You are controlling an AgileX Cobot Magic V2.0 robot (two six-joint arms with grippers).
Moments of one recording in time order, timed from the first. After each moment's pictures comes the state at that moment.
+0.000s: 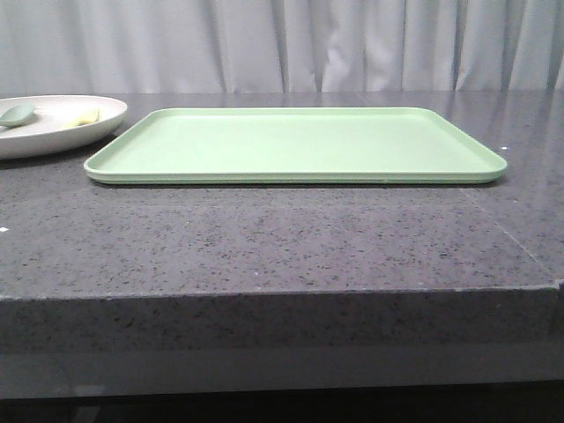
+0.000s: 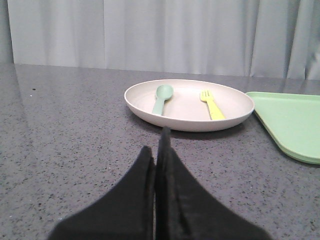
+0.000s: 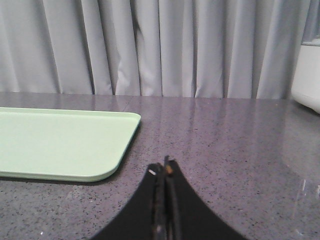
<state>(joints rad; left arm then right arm) 0.06 -0.01 0.01 -0.01 0.07 -0.02 0.04 -0.01 0.03 0.06 -0.05 -0.02</state>
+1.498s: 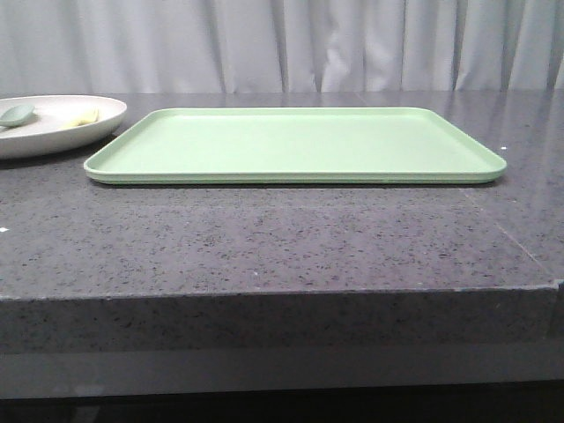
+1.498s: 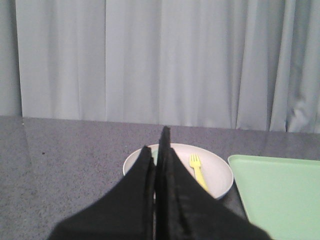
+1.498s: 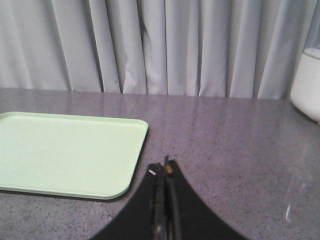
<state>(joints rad) 0.06 0.15 -0.57 -0.01 0.48 -0.02 0.04 0.12 -0.46 0.06 0.45 -0.02</state>
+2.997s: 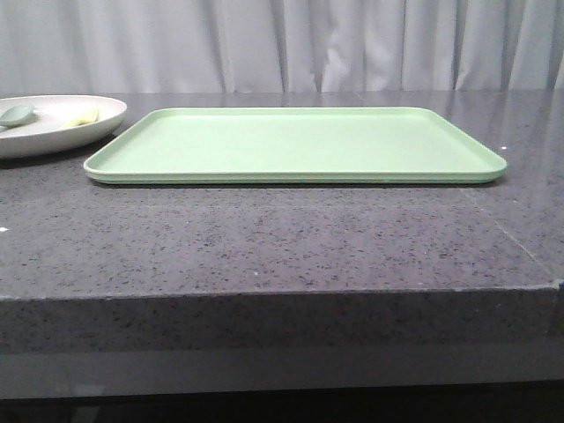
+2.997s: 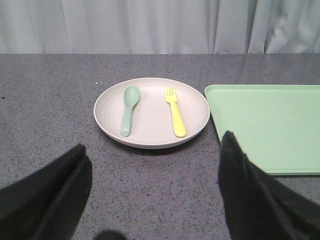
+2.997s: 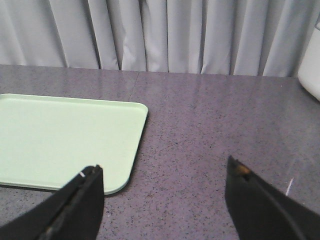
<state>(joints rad) -0.07 0.36 -0.68 0.02 0.63 -0.02 0.04 0.31 -0.57 0.06 0.46 -0.02</state>
